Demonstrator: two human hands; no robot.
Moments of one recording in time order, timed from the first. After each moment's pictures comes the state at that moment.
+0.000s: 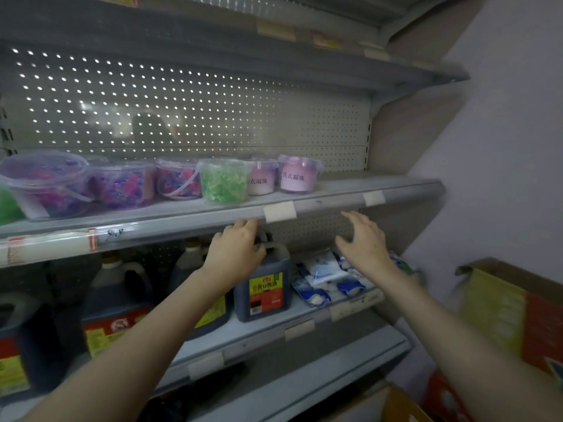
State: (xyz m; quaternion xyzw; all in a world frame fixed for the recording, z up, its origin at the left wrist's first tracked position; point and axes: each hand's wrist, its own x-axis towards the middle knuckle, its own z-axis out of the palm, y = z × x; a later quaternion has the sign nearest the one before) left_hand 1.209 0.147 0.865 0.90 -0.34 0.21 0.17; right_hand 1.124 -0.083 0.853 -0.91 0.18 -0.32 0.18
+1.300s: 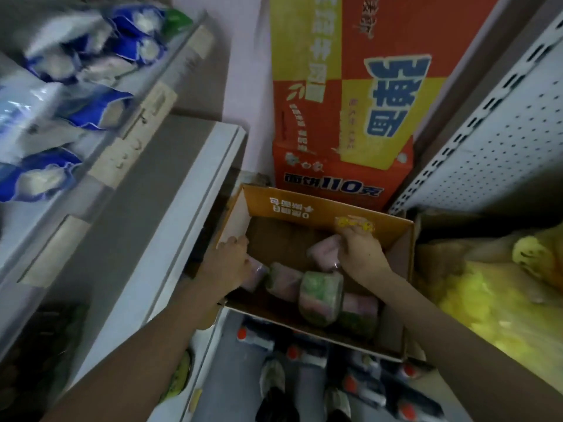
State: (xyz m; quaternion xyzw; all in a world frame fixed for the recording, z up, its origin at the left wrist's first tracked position) left_hand 1.143 -0.114 0.452 0.75 -0.62 -0.21 -0.07; right_hand 0.888 -0.183 0.436 -0.77 0.59 -0.02 0.23
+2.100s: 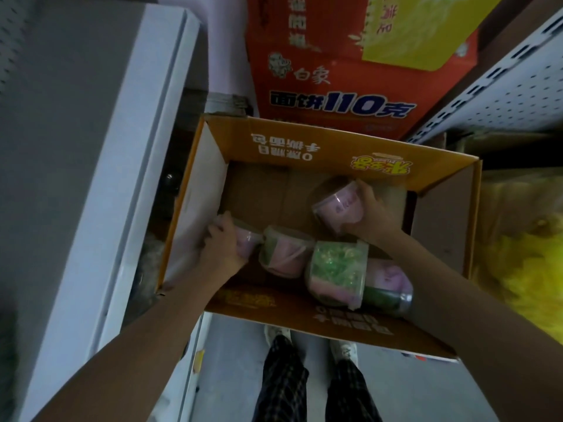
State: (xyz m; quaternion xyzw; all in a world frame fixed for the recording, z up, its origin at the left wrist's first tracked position) left_hand 1.145 -0.152 0.277 0.81 -0.45 -0.35 -0.15; right_hand 0.884 -0.231 0.256 -0.59 0.68 0.01 0.44
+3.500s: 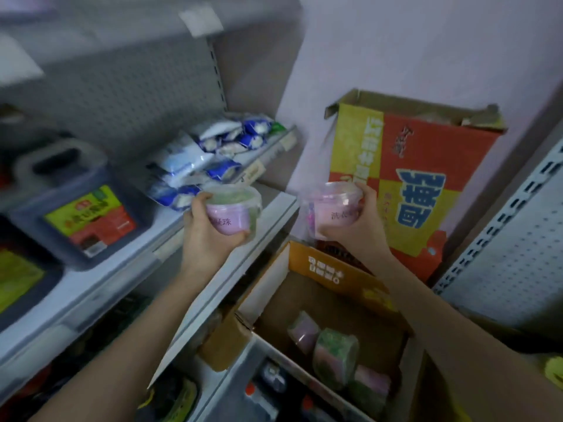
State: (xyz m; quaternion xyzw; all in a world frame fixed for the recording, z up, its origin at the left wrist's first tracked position) left_hand 1.168 -0.040 0.628 0.79 -0.40 -0.05 0.47; right_hand 0.945 -0.187 0.620 -0.70 0.43 -0.38 0.43
